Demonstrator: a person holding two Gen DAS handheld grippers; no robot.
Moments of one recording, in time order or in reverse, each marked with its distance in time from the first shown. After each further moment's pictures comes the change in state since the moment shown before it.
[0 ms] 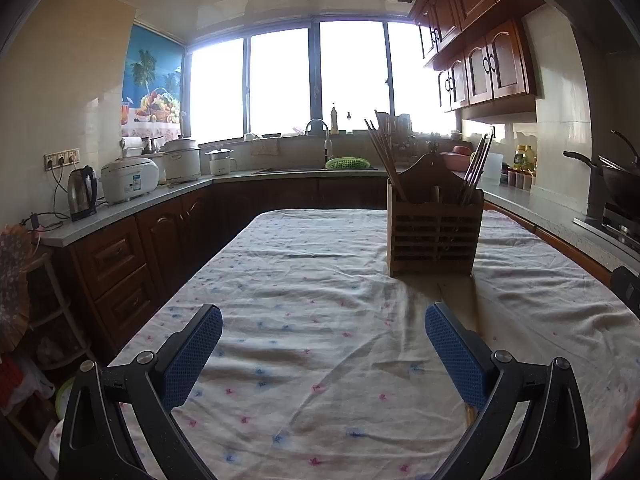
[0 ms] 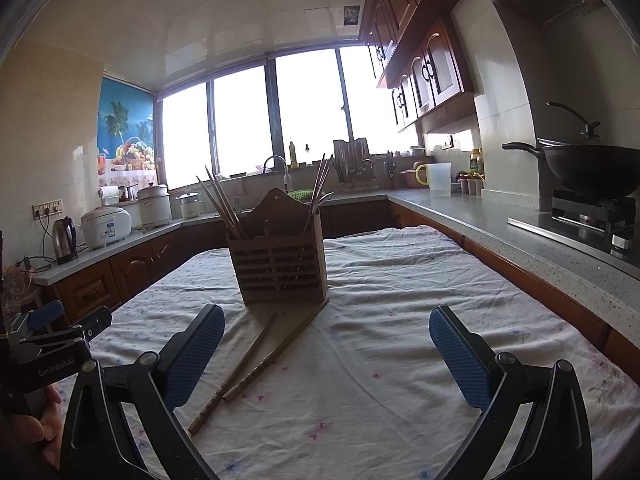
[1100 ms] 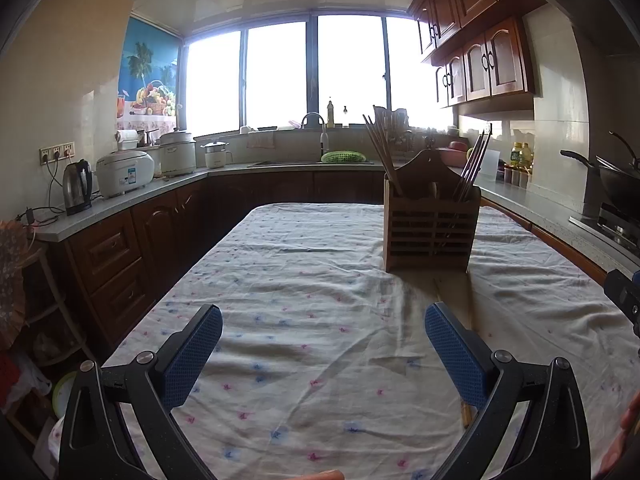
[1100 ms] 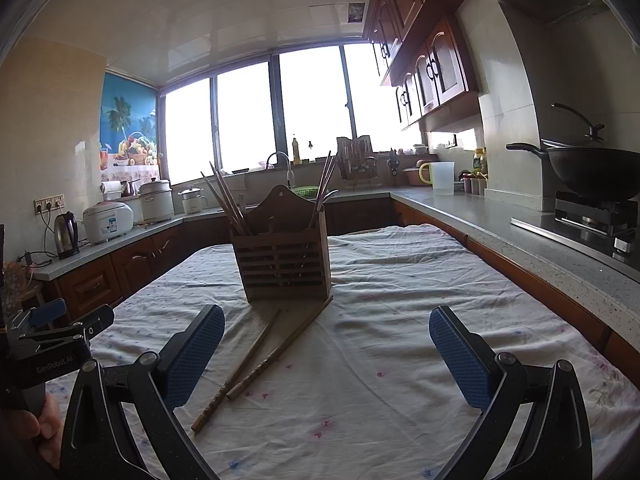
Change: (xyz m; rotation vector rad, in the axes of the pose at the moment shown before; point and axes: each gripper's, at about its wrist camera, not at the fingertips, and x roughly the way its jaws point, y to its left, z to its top) left arm -0.005 -0.004 0.004 -0.010 0.022 -0.011; right arm 0.000 0.003 -0.001 -0.010 0.012 0.004
